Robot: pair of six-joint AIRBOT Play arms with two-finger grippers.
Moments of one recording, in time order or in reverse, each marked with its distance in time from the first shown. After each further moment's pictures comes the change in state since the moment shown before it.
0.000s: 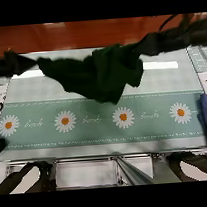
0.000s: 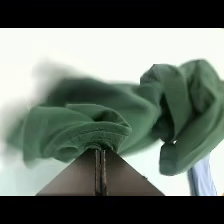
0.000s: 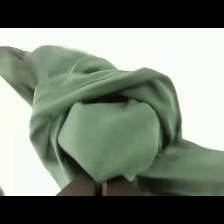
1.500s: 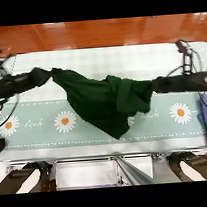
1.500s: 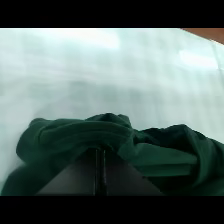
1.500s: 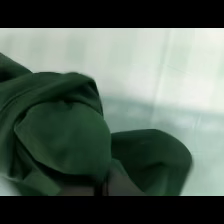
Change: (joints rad) left arm -0.273 0.070 -0.391 0.118 0.568 0.011; right arm -0.011 0.221 -0.666 -0.296 -0.351 0.196
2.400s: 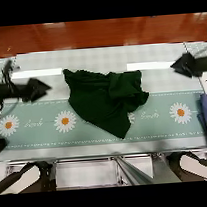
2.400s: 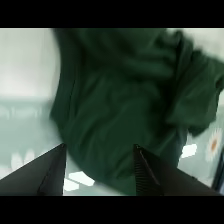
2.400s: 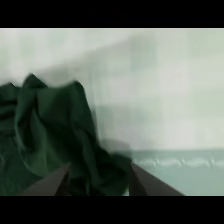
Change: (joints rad) left arm 0.298 -0.191 0.025 0.069 -0.513 -0.063; right arm -0.493 -0.242 0.208 0.251 0.250 -0.181
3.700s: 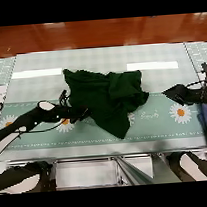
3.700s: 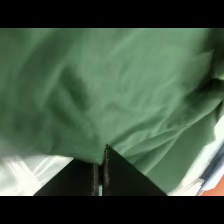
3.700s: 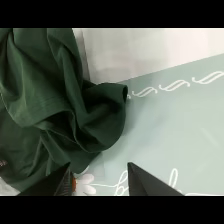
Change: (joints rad) left arm -0.618 -0.193 -0.269 -0.362 0.503 -0.112; right arm -0.078 0.264 -0.465 0.133 -0.058 -0.190
